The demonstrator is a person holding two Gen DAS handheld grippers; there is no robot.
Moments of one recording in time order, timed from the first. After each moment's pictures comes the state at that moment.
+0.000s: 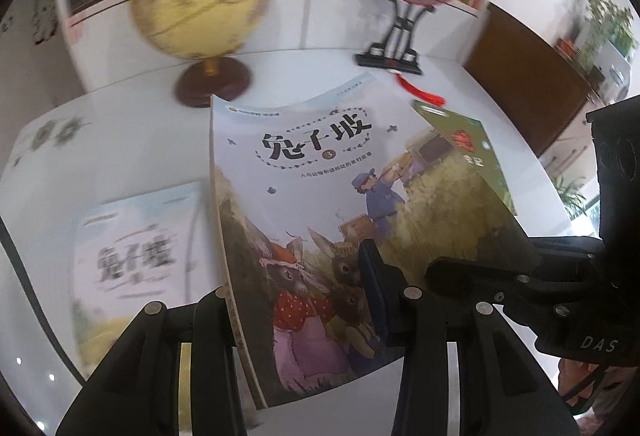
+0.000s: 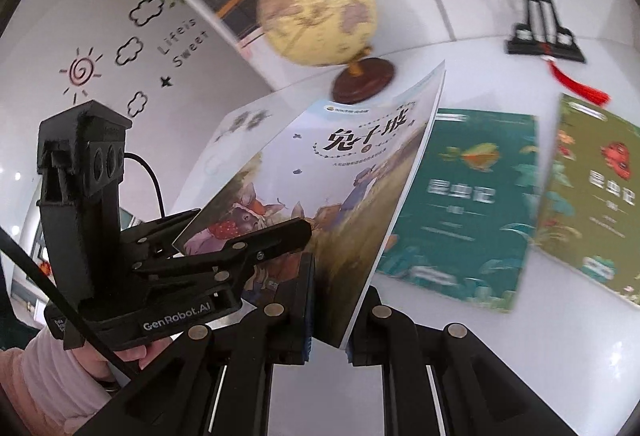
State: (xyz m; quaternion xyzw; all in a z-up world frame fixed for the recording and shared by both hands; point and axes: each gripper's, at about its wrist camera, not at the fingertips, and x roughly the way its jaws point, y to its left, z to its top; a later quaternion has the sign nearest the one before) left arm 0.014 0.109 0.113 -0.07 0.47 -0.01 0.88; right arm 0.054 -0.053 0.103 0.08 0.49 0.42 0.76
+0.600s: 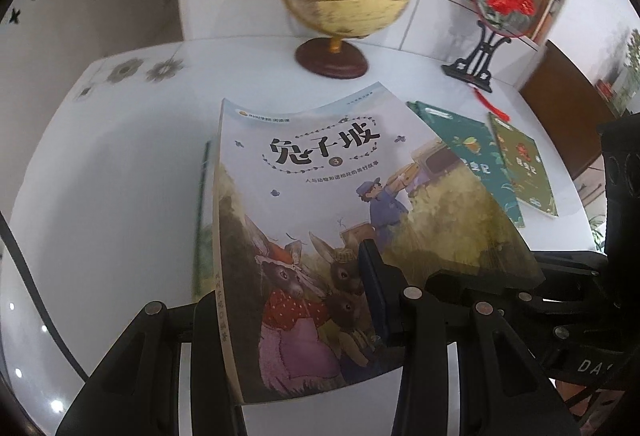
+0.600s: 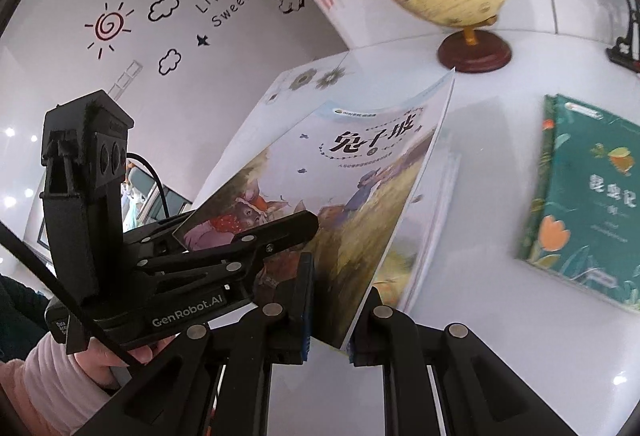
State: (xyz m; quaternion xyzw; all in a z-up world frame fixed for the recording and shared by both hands) left arm -0.067 0.230 0.103 -0.13 0.47 0.07 0.87; right arm -0.007 0.098 0.098 0.05 0.50 0.47 0.72
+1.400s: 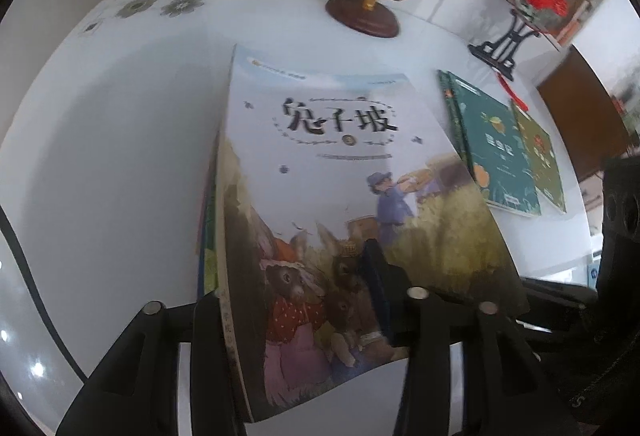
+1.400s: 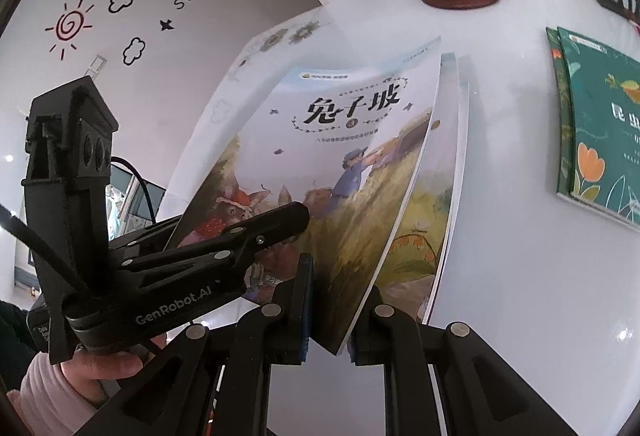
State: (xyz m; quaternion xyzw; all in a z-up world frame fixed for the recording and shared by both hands) left arm -0.076 0.256 0.063 -0.18 0.52 0.08 0.83; right arm -0.022 0.133 0.052 0.05 0.56 0.42 0.71
